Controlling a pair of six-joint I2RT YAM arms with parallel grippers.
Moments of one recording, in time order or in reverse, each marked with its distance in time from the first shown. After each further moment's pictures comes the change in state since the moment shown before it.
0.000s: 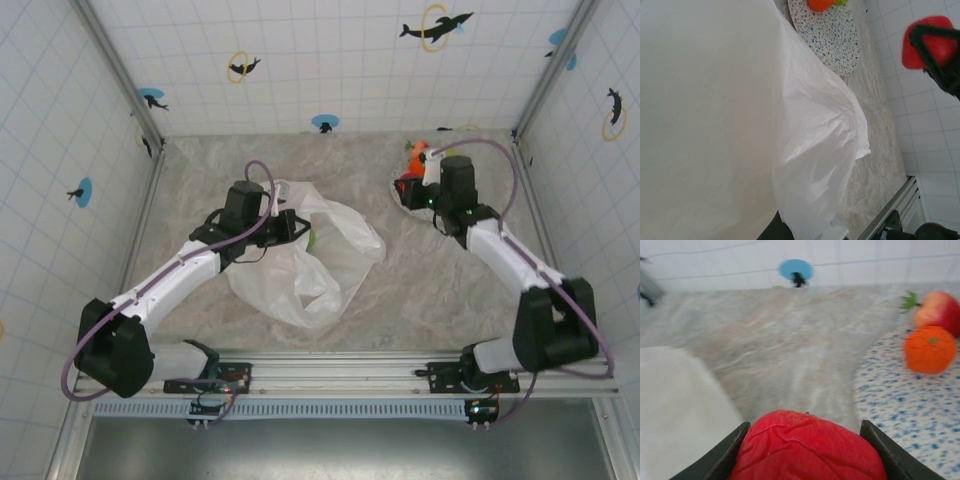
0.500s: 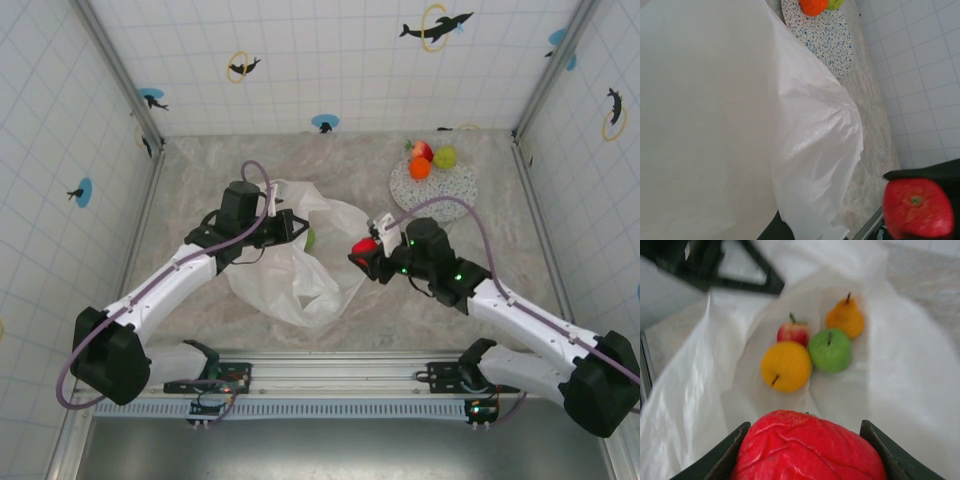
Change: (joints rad) left arm 0.000 -0.041 -0.002 -0.015 0.000 0.002; right arm 0.452 -0.323 -0.294 -0.027 -0.041 -0.131
